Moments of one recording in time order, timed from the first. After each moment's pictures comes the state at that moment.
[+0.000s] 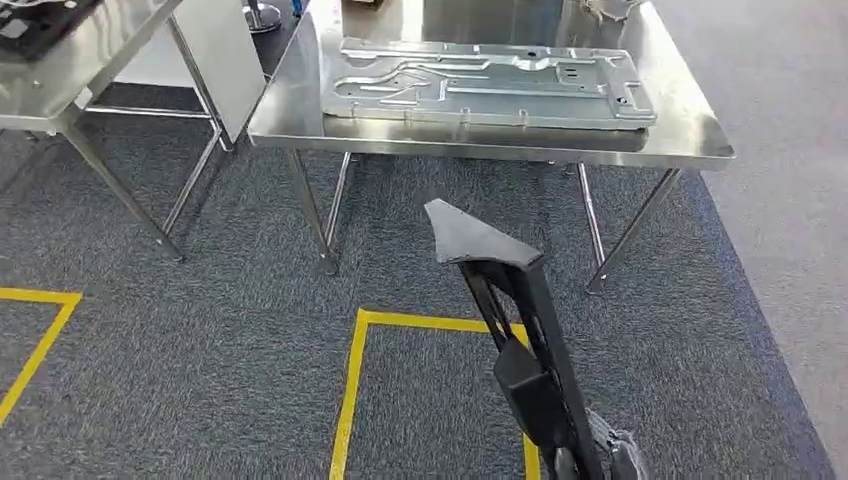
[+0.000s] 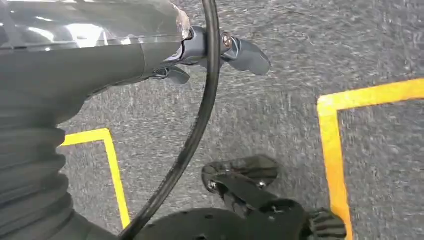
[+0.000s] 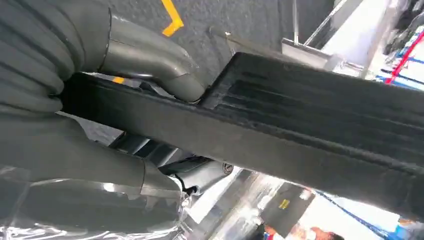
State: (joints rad) left arm -0.04 -0.18 1.27 -0.26 -1.48 0.07 -0.39; right arm 0.52 -0.16 0.16 -1.96 0.34 -0.26 -0.48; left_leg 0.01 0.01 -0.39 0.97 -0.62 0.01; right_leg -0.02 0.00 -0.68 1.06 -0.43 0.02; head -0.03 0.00
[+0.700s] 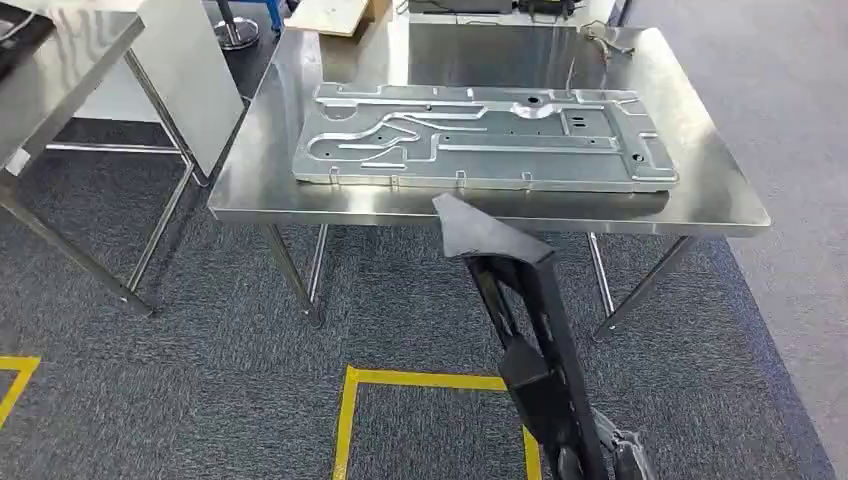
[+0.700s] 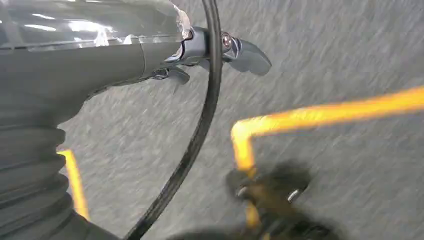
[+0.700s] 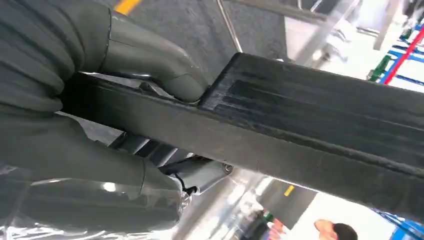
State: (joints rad) left arm -0.04 -0.18 1.26 -0.26 -1.48 0.08 -0.39; right arm 0.52 -0.15 0.15 -1.97 0.34 -0.27 -0.48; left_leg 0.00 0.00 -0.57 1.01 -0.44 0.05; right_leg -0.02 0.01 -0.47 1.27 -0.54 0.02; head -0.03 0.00
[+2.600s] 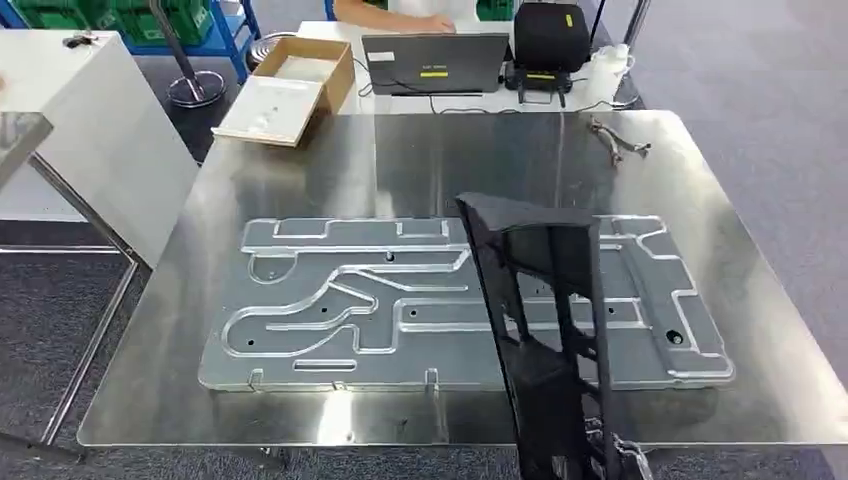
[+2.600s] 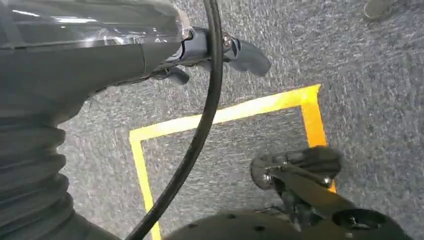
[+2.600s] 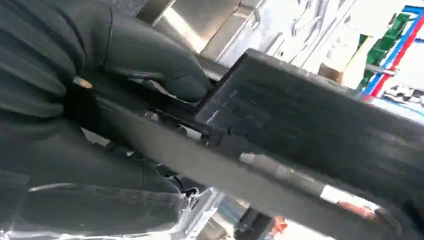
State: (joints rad) left arm -0.02 -0.17 1.26 -0.25 -1.48 0.08 -0.39; right arm 0.55 -0.14 0.15 -1.97 0.34 -0.27 -0.48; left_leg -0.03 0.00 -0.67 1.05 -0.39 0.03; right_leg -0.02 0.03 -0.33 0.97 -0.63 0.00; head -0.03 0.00
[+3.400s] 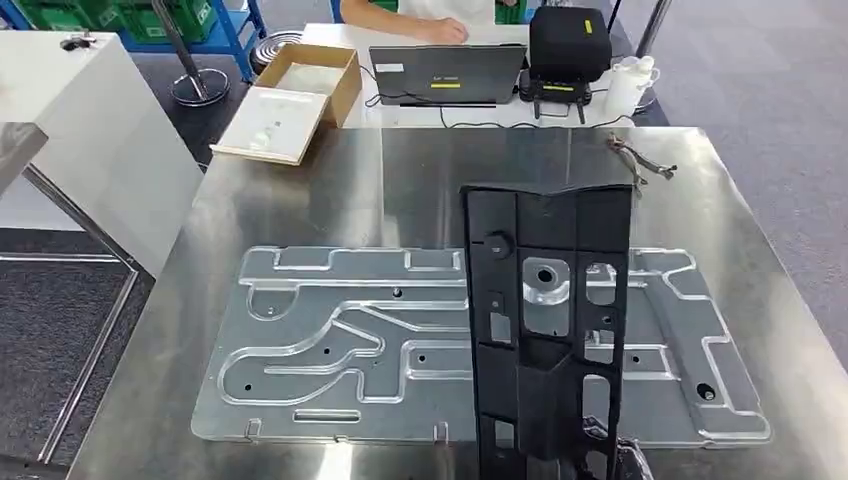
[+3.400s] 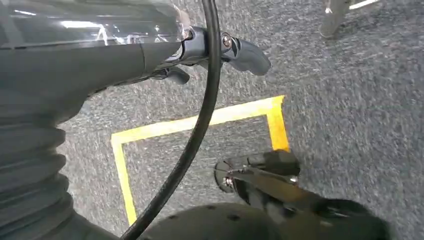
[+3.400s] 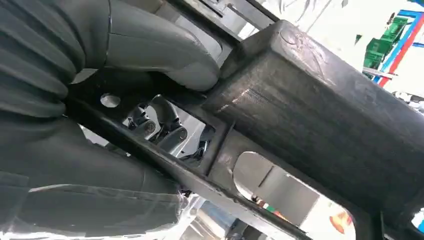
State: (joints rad) left arm -0.04 -0.18 1.26 -0.25 -1.48 0.08 -0.39; right arm 0.55 -0.14 0.15 -1.97 0.34 -0.27 -0.48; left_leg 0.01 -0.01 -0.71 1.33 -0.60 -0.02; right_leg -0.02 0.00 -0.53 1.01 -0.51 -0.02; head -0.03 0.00
